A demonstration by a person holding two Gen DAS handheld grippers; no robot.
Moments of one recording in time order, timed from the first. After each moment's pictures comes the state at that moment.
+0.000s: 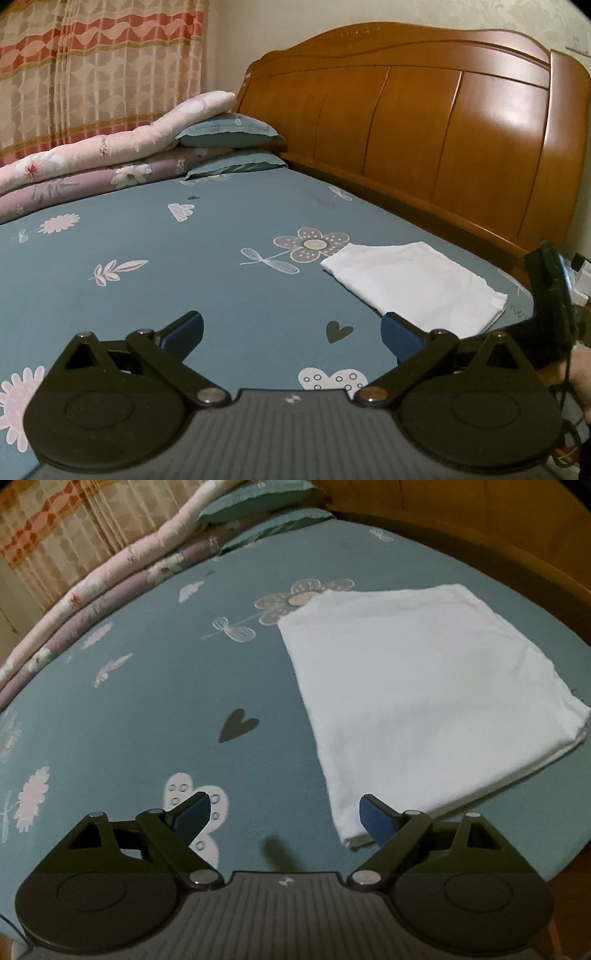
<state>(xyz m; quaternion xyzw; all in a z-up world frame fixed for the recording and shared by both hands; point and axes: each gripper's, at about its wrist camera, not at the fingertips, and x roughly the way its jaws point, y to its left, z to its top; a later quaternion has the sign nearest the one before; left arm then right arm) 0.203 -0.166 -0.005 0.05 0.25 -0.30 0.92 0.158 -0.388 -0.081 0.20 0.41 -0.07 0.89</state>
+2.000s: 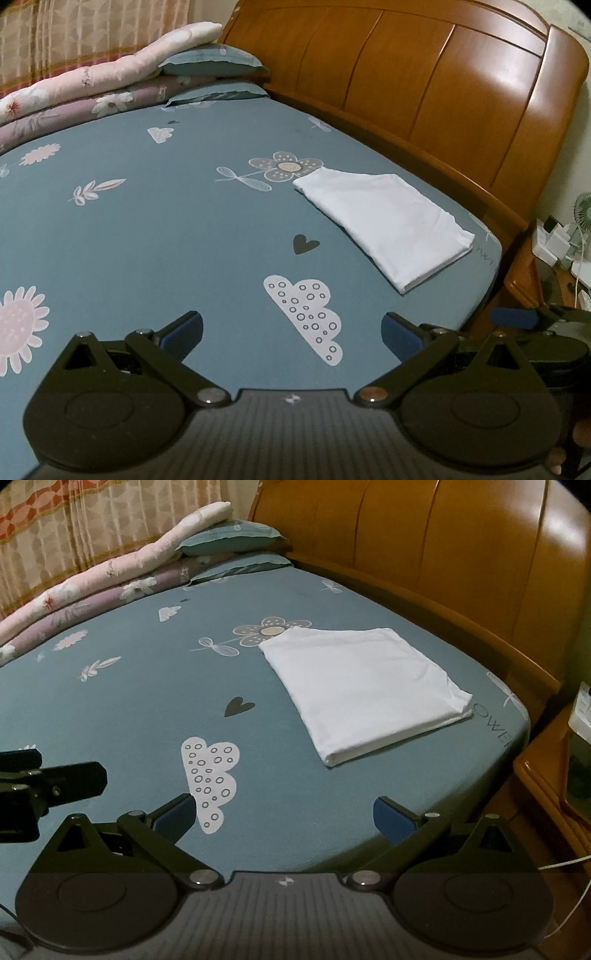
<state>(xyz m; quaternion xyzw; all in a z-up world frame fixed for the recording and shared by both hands) 0.170 -0.154 -0.022 0.06 0.37 -0.32 0.87 0.058 -0.297 -0.034 0.12 0.37 -0.19 0.90</state>
